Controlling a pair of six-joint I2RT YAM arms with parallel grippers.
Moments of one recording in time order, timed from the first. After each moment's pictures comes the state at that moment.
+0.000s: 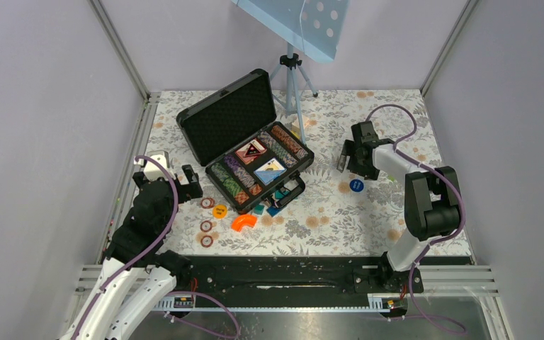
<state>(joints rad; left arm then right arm) -0.44 0.46 0.71 -0.58 -0.48 -0.28 0.21 1.69 1.04 -0.50 0.16 0.49</state>
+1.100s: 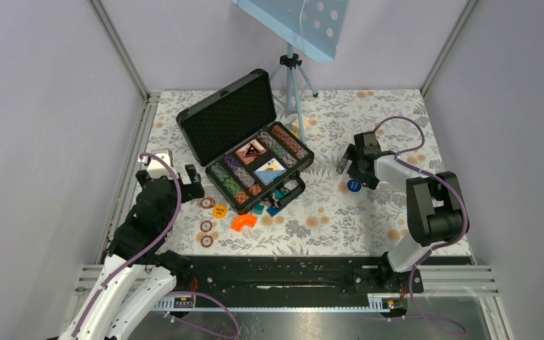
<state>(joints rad) -0.44 0.49 0.71 -0.58 -0.46 -0.27 0.20 1.64 0.90 -0.34 0.16 0.66</state>
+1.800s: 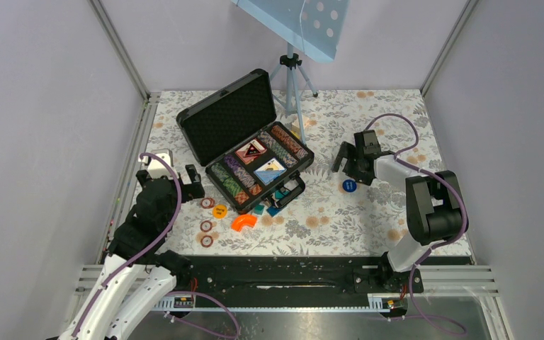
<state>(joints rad) -0.44 0.49 0.71 -0.58 -0.46 -0.27 0.20 1.65 0.90 -0.26 0.02 0.57</state>
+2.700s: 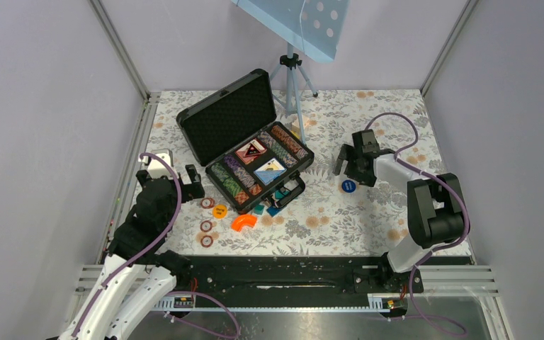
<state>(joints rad) -0.44 0.49 0.71 -0.58 -0.45 -0.27 0.21 1.62 0.92 -0.37 0.09 0.55</state>
